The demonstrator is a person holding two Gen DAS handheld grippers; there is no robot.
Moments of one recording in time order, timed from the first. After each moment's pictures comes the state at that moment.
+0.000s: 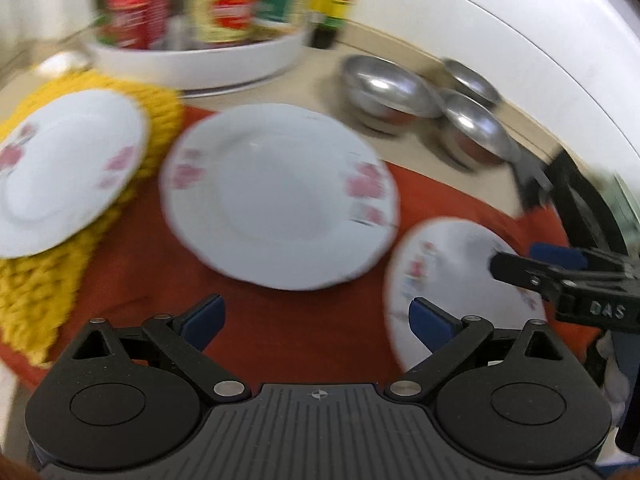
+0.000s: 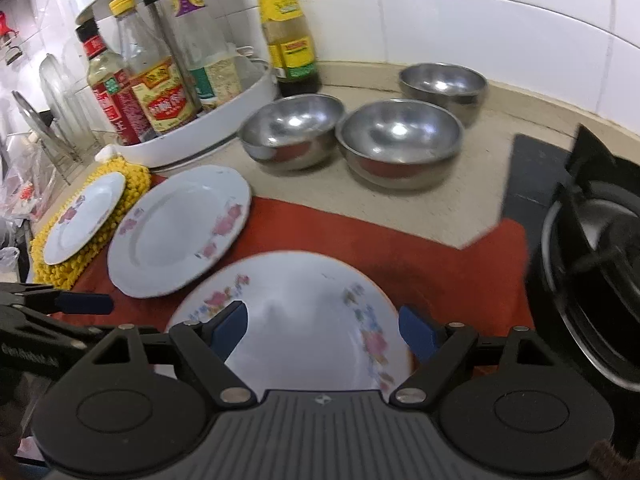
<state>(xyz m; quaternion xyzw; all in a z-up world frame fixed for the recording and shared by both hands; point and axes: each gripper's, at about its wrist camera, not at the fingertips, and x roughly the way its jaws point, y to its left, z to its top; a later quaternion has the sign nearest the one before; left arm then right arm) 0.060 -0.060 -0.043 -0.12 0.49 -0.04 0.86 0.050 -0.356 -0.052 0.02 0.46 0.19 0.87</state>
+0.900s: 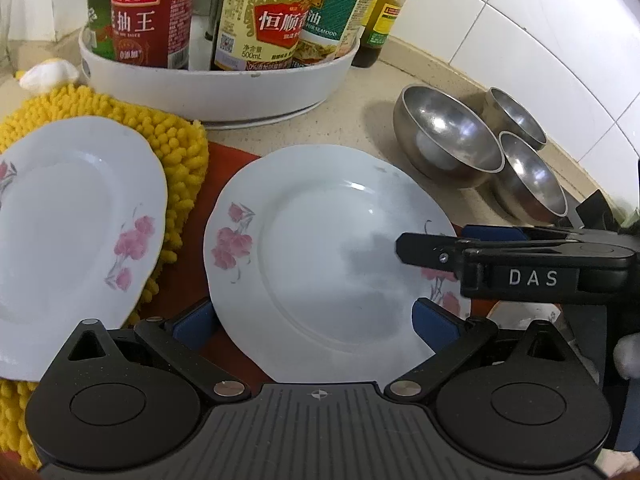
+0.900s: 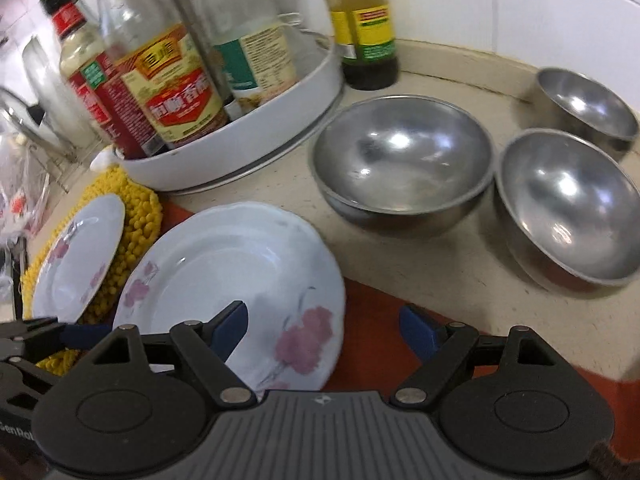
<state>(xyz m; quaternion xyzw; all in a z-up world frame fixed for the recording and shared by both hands) 0.123 -0.025 -0.062 -0.11 0.48 -0.06 0.87 0.155 -0.243 -0.085 0.02 0.50 0.23 0.84</state>
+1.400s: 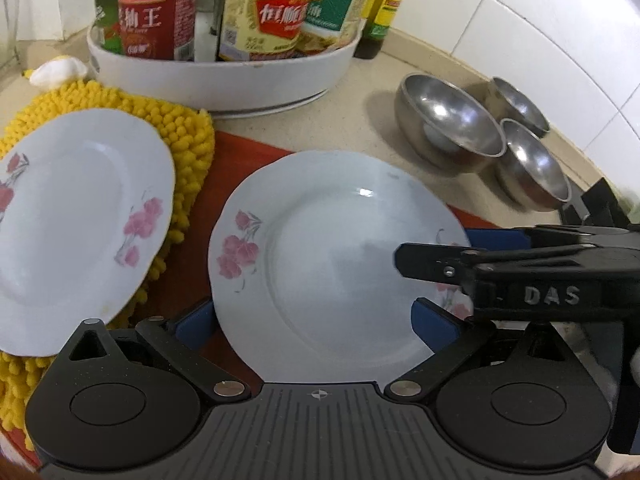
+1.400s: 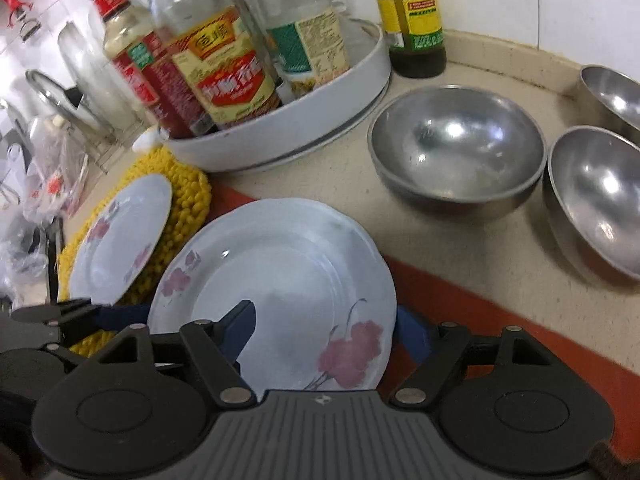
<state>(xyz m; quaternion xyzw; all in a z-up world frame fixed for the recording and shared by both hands) 0.113 -0.025 -0.062 -0.11 0.49 -0.04 0.86 0.144 -0.233 -0.080 0.03 0.51 0.28 0.81</state>
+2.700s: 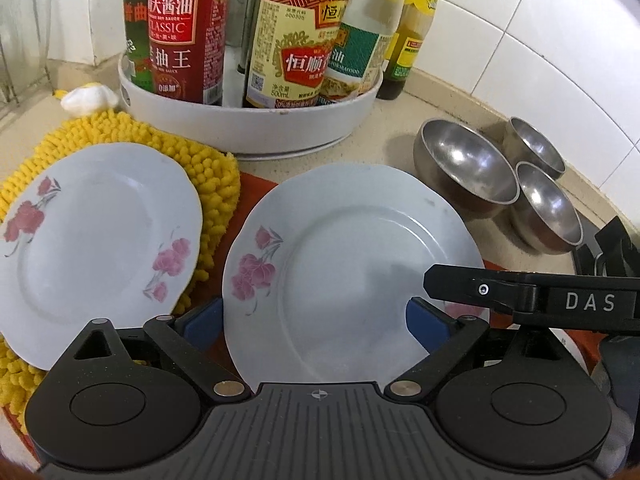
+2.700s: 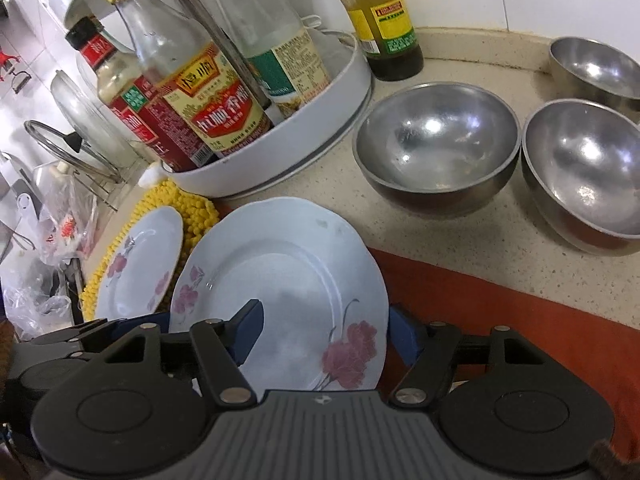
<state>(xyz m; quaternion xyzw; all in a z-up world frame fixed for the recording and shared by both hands) 0.116 -0.023 -0.046 -0.11 0.46 0.00 0.88 0.142 -0.249 -0.071 0.11 0.51 0.26 0.81</state>
